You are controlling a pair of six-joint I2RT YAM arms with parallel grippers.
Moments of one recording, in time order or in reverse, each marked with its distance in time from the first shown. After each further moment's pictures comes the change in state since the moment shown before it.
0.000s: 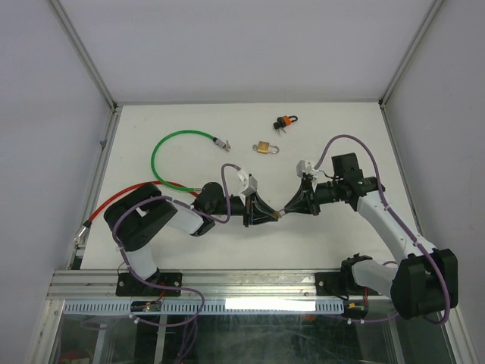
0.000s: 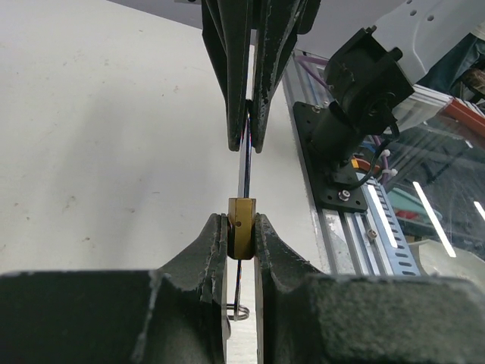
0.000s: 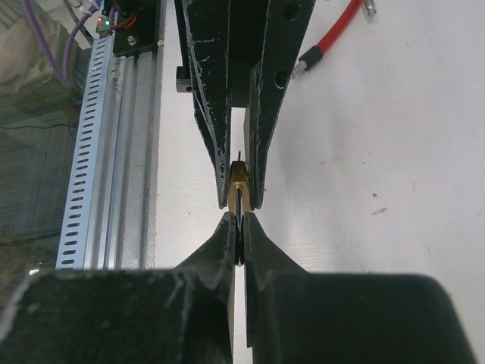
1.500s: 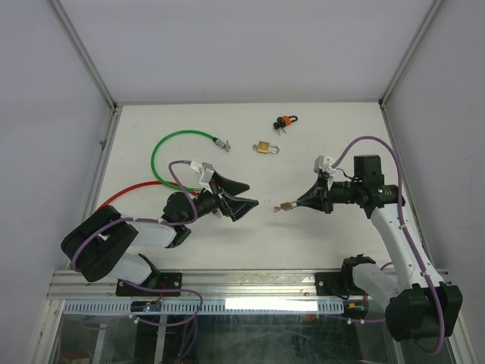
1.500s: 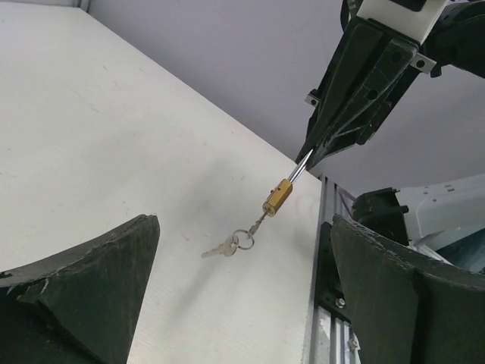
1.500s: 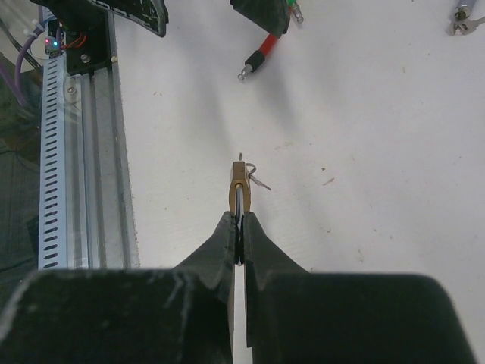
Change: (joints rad) left arm 0.111 -0.335 -0.251 0.082 -0.370 -0.269; right arm -0.159 -0.168 0.028 -0.092 0.050 0.024
